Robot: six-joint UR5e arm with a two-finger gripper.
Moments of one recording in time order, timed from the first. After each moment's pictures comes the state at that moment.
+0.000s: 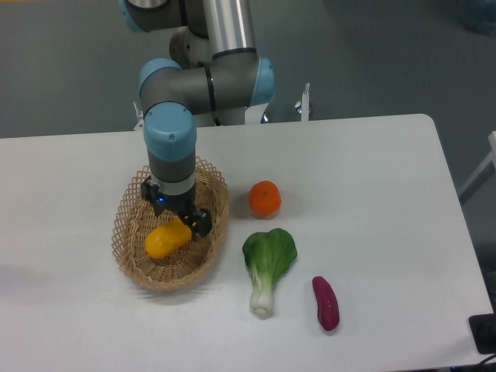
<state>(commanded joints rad) 2.14 -1.88 -1.91 -0.83 1.48 0.77</state>
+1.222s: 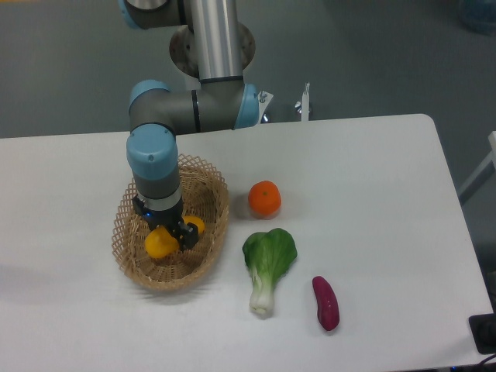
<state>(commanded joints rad) 2.10 -1.93 -1.91 -0.78 1.53 0.73</state>
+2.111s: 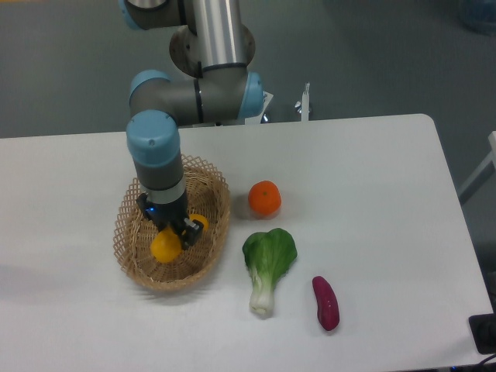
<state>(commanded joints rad) 2.23 -1.84 -1.84 -0.80 1.53 0.75</state>
